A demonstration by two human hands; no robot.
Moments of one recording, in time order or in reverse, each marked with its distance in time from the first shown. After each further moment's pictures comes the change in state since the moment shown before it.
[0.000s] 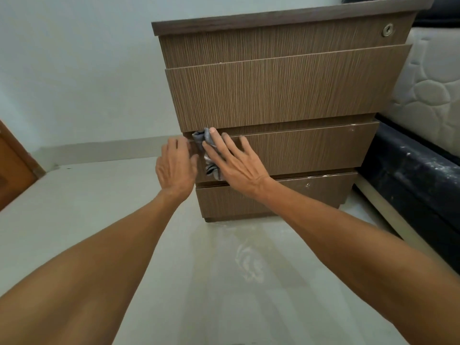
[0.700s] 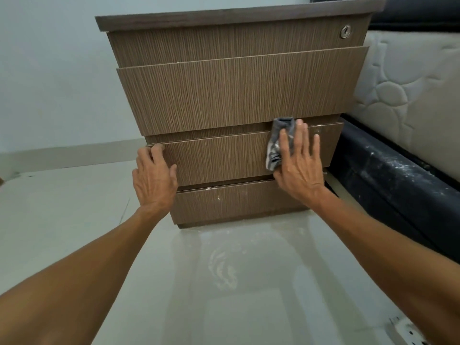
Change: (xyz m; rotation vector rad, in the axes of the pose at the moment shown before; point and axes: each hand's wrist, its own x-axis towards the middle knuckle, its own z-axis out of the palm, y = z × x) left_hand -0.018 0.022 0.028 -0.029 0.047 -0.022; right_hand -0.127 0.128 0.012 0.000 -0.151 0.536
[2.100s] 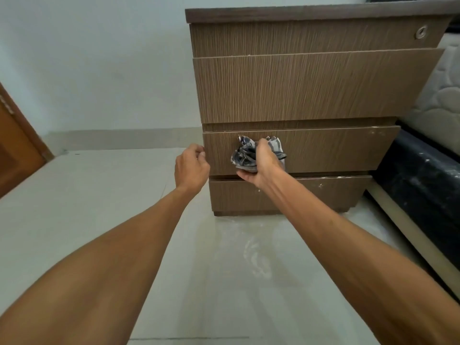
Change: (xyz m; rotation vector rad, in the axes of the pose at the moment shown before) left_hand 0.010 -0.043 -0.010 -0.446 -0.155 -0.272; right_hand 0.054 -0.194 -0.047 1.773 -0.514 1.327
